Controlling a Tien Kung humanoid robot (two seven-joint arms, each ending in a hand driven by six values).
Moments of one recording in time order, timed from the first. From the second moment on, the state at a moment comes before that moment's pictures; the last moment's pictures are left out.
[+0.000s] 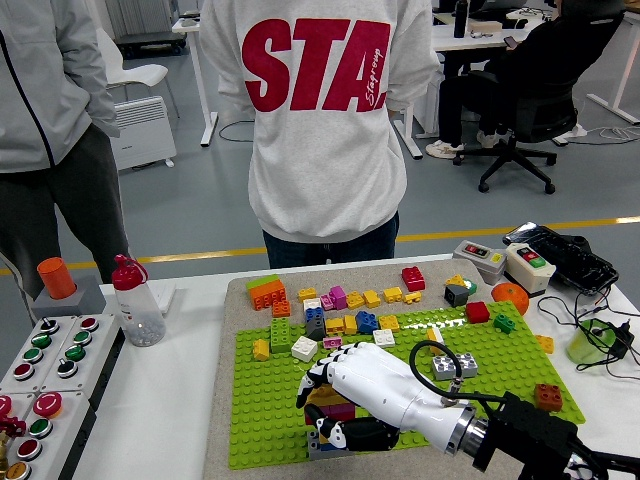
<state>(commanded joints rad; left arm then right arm) -0.12 0.05 -1.37 -0.18 1.52 0.08 0.25 0.71 -0.46 0.44 1.63 -1.86 -0.22 -0.02</state>
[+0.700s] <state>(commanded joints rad) -0.12 0.05 -1.37 -0.18 1.51 0.08 0.25 0.72 -0.46 0.45 1.62 -1.86 -0.22 -0.01</state>
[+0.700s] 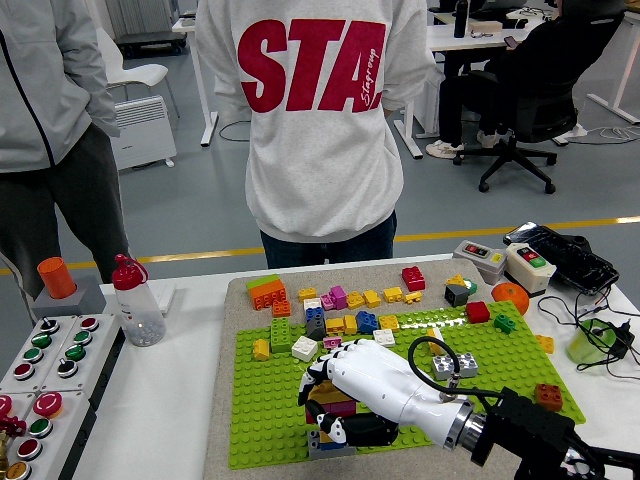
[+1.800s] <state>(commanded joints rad) -0.13 0.05 -1.38 -0.18 1.52 0.08 0.25 0.67 -0.45 0.45 1.62 -1.86 -0.22 -0.04</state>
